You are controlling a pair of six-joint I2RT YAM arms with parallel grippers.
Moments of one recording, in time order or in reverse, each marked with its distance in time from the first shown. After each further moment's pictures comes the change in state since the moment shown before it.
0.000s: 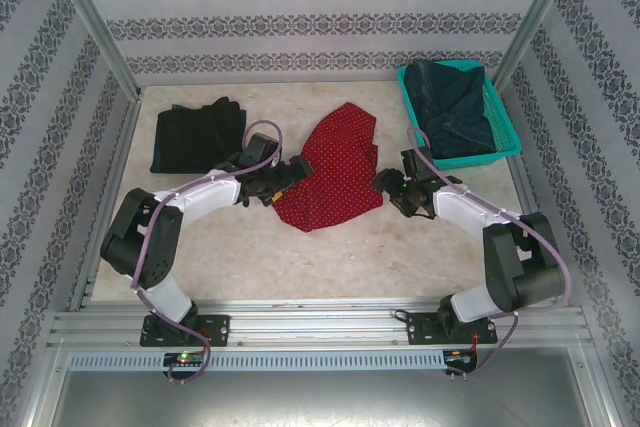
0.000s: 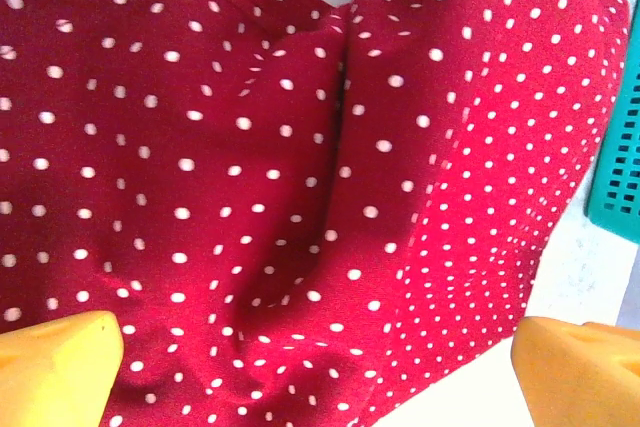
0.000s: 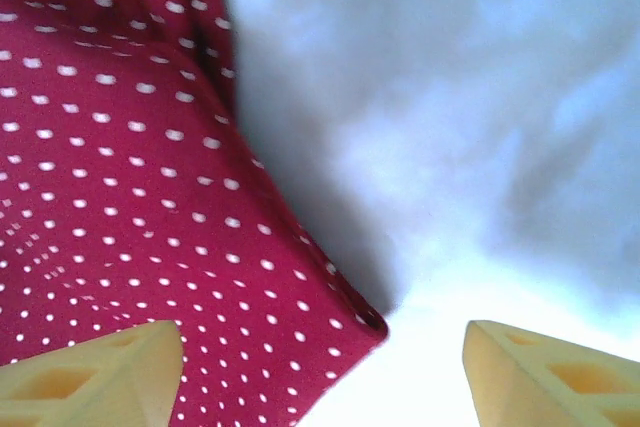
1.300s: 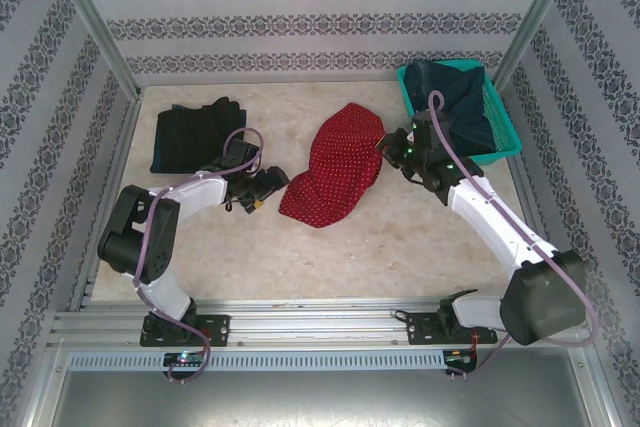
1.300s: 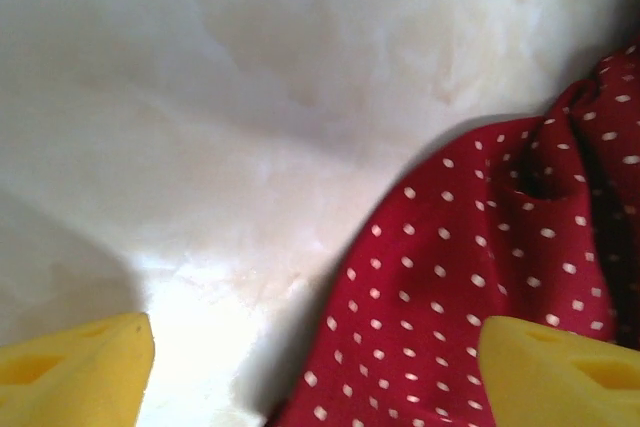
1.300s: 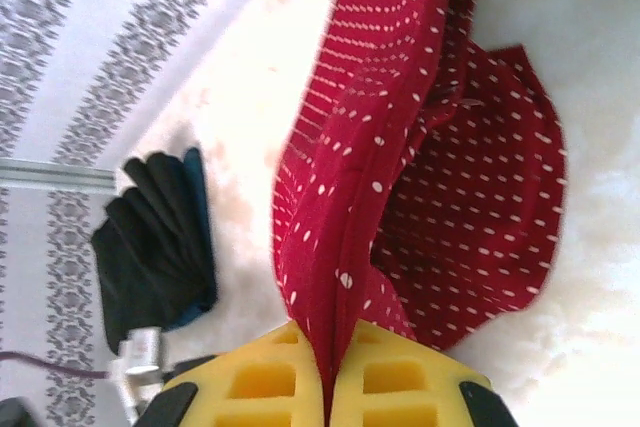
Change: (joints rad) left arm 0.129 0.027 -0.076 -0.039 0.063 0.078; right arm 0.034 -0.174 0.261 -0.045 0.016 -0.014
